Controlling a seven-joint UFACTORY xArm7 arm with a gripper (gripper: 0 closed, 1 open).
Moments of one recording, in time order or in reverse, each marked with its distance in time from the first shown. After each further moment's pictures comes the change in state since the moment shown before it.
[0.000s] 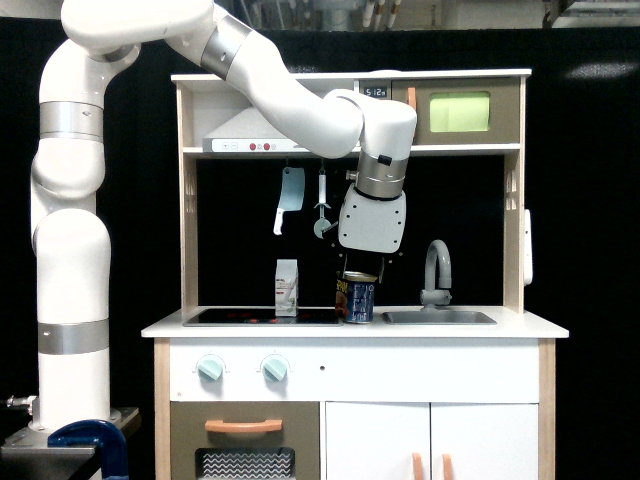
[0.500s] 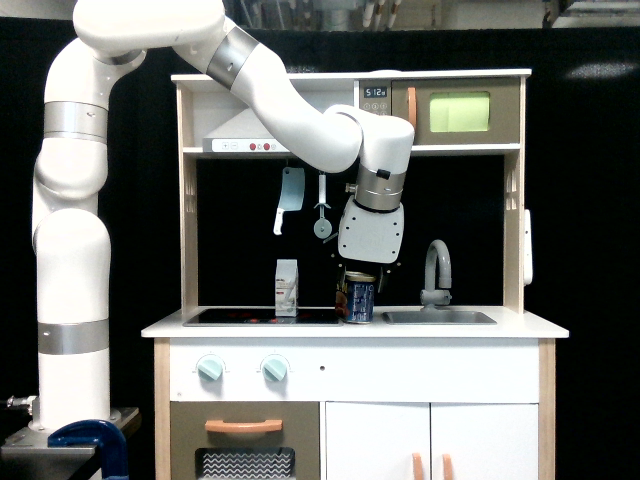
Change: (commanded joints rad) arm -0.006 0.027 0.051 -0.009 0.027 -0.048 0.010
